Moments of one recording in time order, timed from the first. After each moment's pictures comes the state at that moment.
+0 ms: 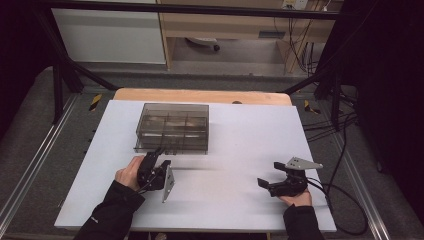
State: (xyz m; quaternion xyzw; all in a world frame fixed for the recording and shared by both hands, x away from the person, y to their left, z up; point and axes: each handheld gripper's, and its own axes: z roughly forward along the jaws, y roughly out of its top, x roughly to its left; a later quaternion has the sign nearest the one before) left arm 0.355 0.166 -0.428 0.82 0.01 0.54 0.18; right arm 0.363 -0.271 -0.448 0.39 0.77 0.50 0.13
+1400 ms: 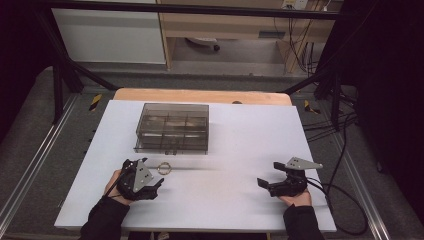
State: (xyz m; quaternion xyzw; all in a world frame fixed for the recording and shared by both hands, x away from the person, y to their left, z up) left arm 0.336 0.210 -0.426 0.84 0.26 0.33 0.34; right arm 0.363 -0.270 -0.448 0.39 0.76 0.50 0.12
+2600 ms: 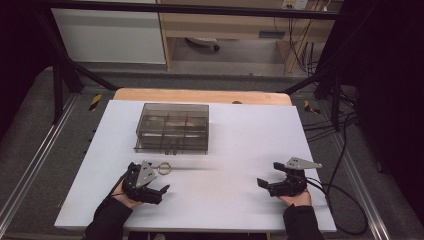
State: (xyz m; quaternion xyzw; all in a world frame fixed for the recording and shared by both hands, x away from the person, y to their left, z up) left arm 0.345 0.203 -0.437 0.86 0.29 0.25 0.35; right arm 0.364 -0.270 -0.449 0.39 0.77 0.49 0.12
